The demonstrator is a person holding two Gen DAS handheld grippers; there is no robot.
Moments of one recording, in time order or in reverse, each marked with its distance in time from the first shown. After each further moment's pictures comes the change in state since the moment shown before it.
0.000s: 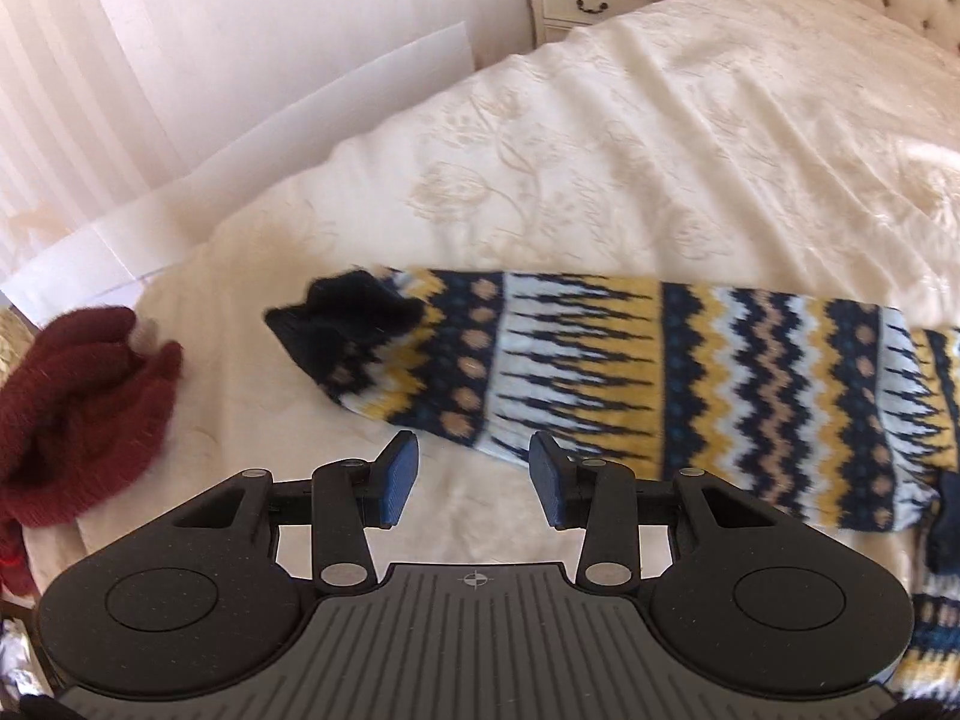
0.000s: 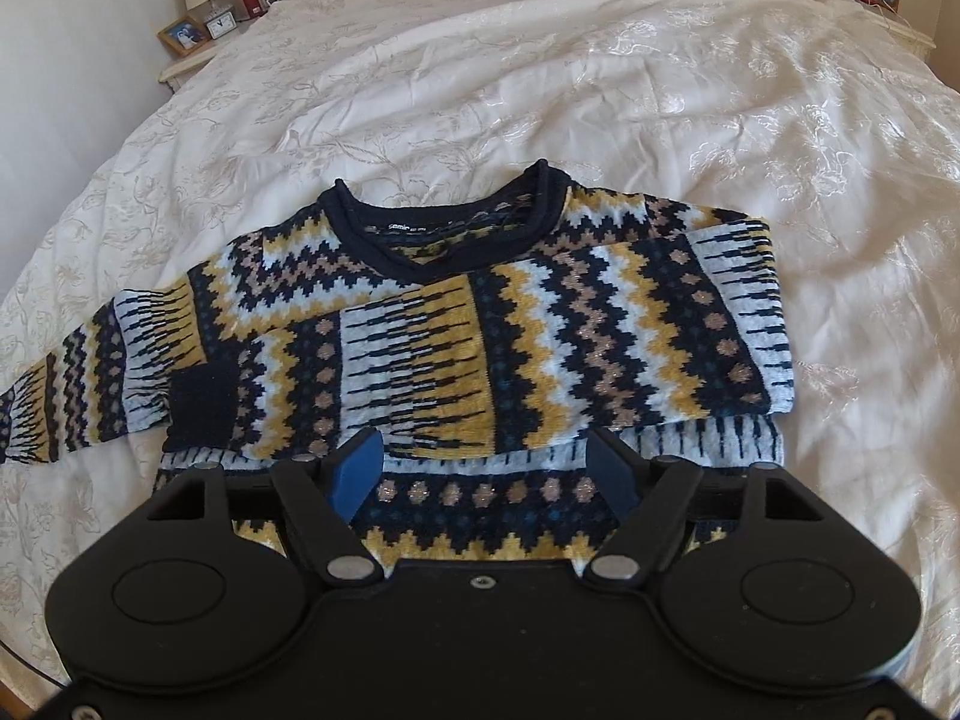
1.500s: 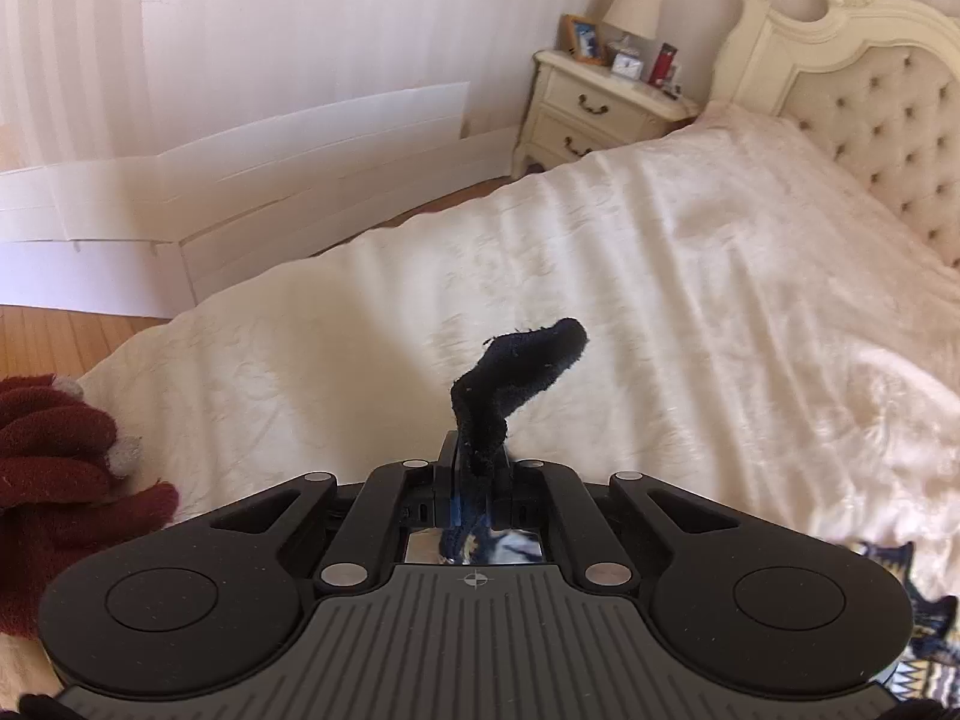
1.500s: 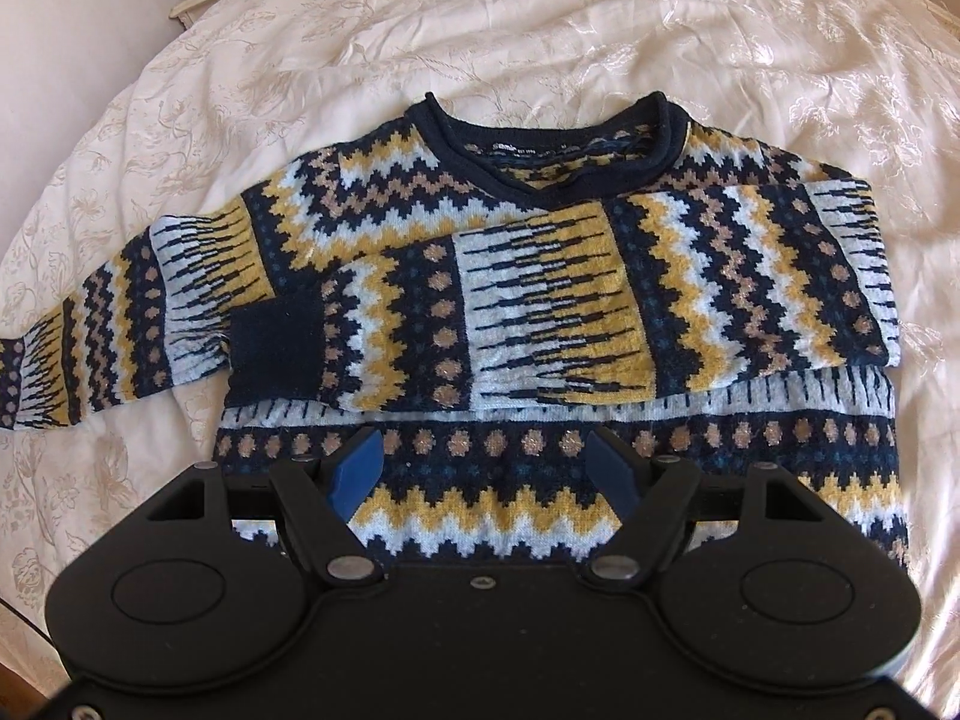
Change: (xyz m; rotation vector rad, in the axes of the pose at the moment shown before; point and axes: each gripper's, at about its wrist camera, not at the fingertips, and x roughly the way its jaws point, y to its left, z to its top) left arm -0.014 0.064 0.063 -0.267 -0.104 -0.296; right arm 0.033 0.057 -0.009 -0.016 0.144 -0.002
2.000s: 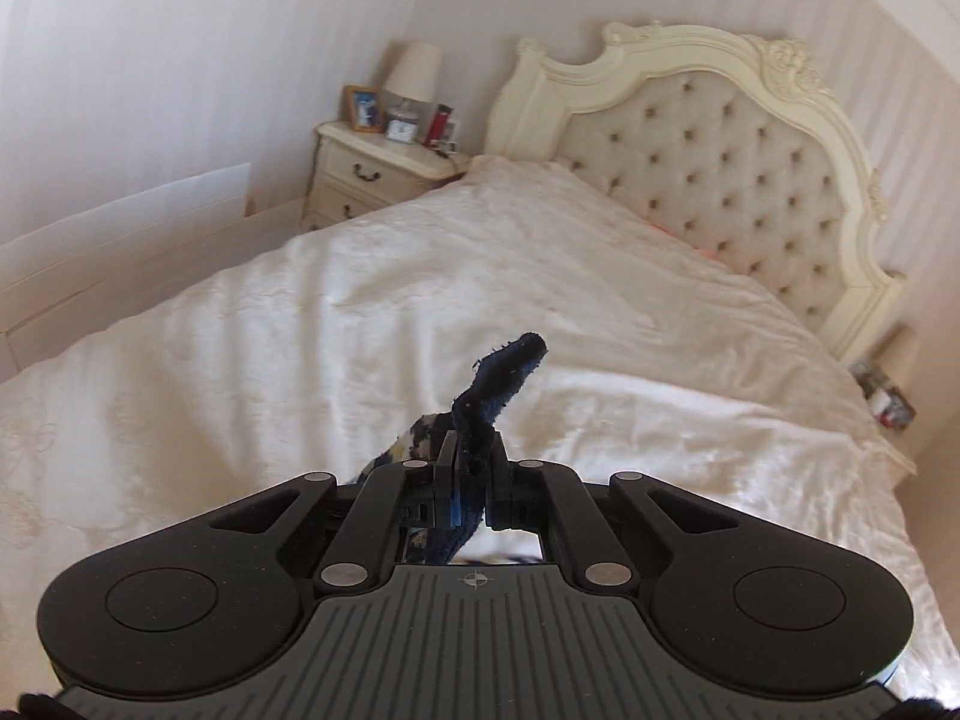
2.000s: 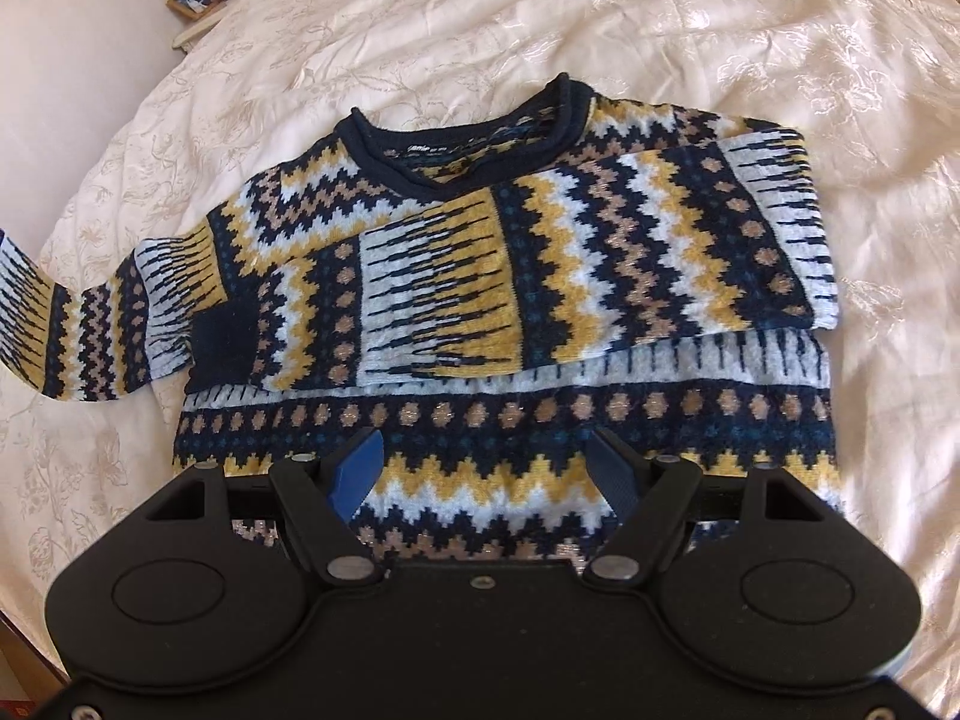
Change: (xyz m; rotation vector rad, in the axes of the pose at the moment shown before) left arm -0.116 -0.205 -0.022 0.126 -0.110 -0.342; right arm -0.027 -0.093 -0.008 0.059 -0.035 0.103
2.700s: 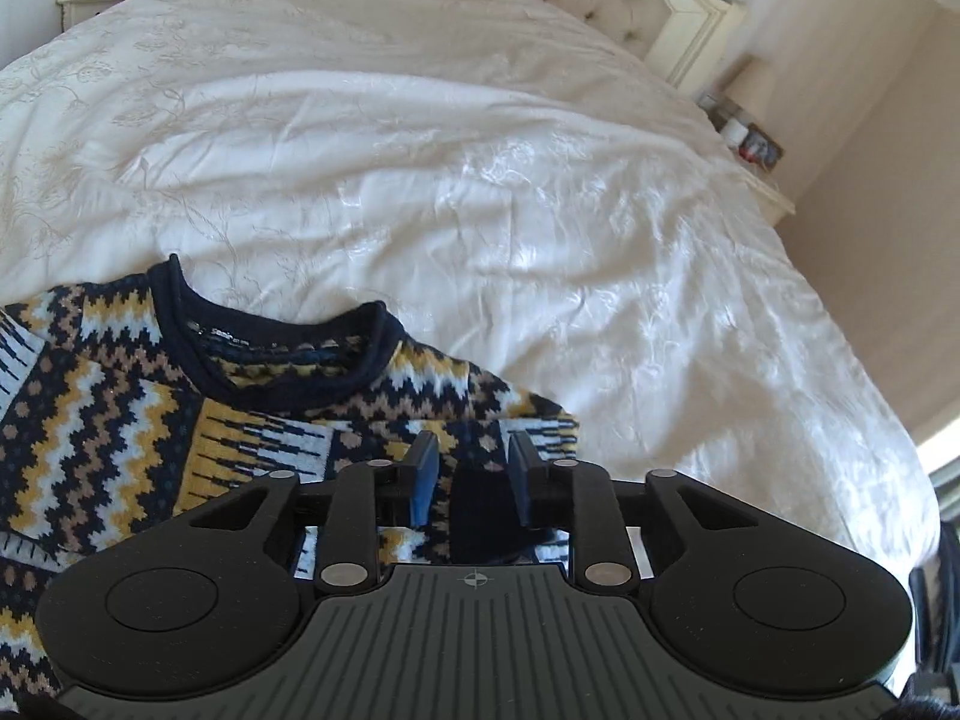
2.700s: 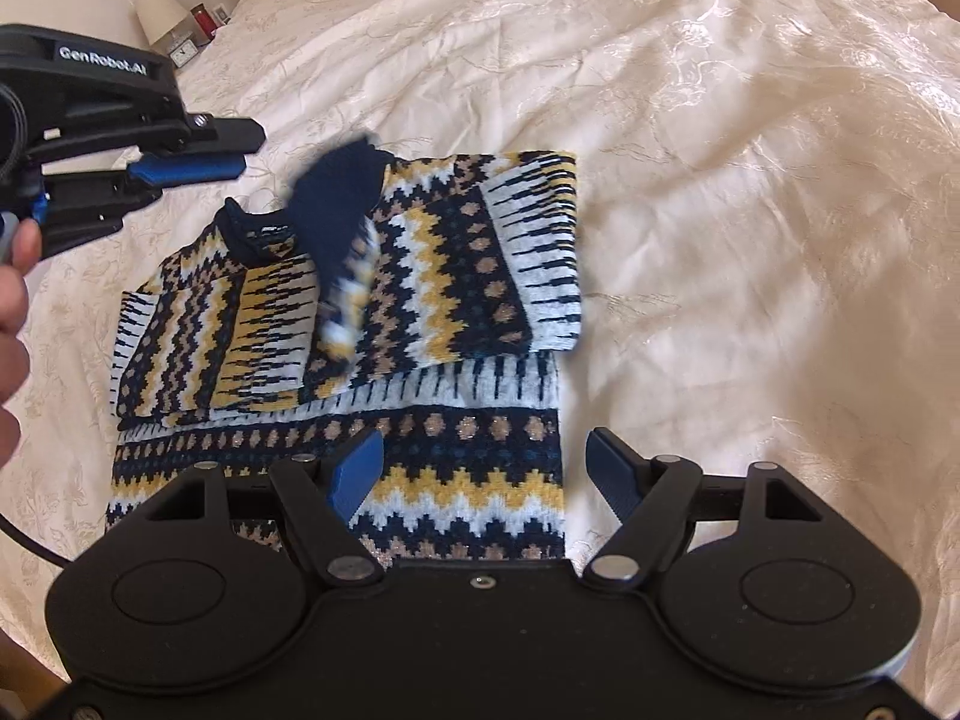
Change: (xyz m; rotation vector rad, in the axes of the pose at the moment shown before) left arm 0.112 -0.230 -0.202 0.236 0.399 -0.263; right arm -0.045 -0.123 -0.004 0.094 -0.055 -0.014
